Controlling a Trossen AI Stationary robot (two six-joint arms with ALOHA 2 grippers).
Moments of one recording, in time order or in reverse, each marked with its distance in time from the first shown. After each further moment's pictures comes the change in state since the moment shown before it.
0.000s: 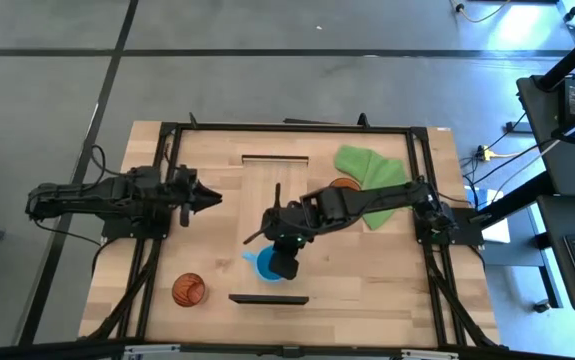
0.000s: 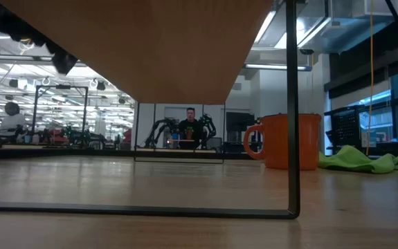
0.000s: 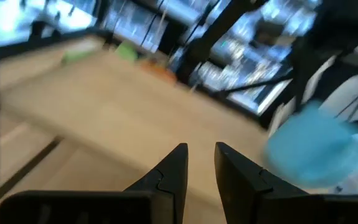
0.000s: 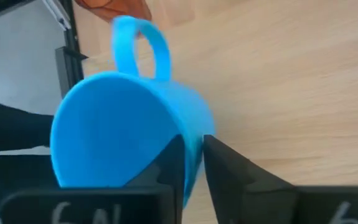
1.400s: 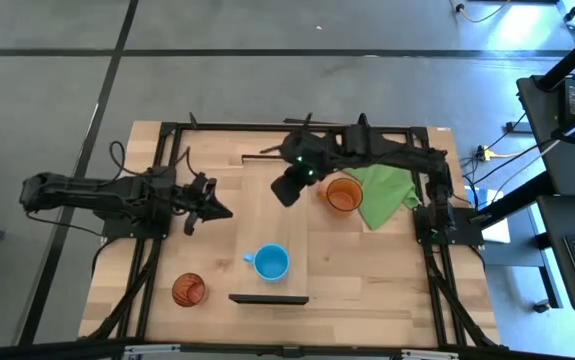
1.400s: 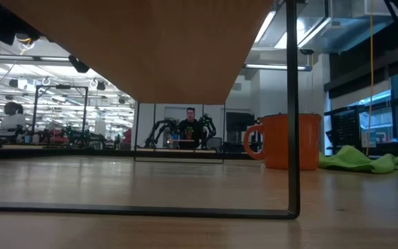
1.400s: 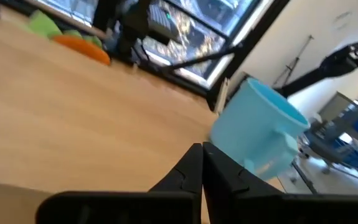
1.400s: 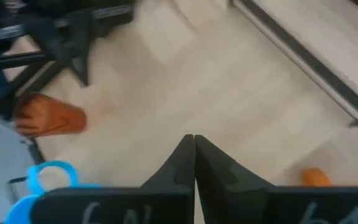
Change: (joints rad) left arm -0.012 0.278 0.001 0.274 0.268 -0.006; right arm -0.267 -0.146 0.009 -0.079 0.083 0.140
